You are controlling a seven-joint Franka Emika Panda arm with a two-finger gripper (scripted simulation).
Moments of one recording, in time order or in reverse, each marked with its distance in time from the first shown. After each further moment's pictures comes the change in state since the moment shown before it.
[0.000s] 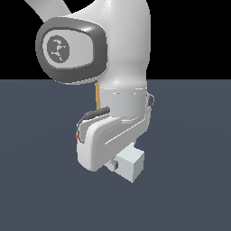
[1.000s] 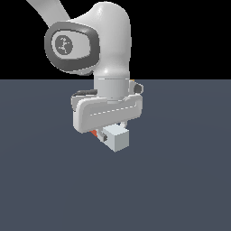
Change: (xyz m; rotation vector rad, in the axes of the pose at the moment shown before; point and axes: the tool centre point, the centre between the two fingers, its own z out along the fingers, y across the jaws) arm 0.065 0.043 -0.020 0.001 0.002 0.250
